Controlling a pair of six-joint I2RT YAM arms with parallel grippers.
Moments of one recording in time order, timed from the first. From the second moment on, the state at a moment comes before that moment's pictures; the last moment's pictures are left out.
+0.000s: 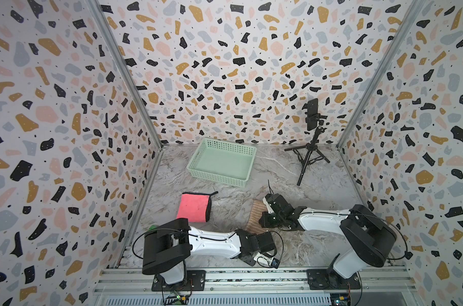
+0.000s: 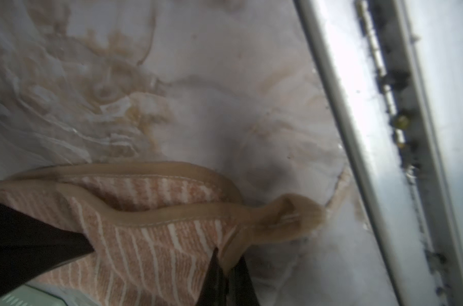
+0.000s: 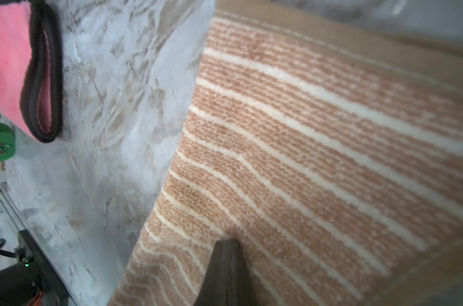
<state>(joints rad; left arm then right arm) -1.33 1.61 0.85 -0.53 -0.16 0.78 0.81 1.55 0.69 -0.10 -0.22 0.71</state>
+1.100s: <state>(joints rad) -1.18 1.34 0.97 -0.99 0.02 0.89 0.78 1.64 0.83 -0.16 -0.39 0.67</state>
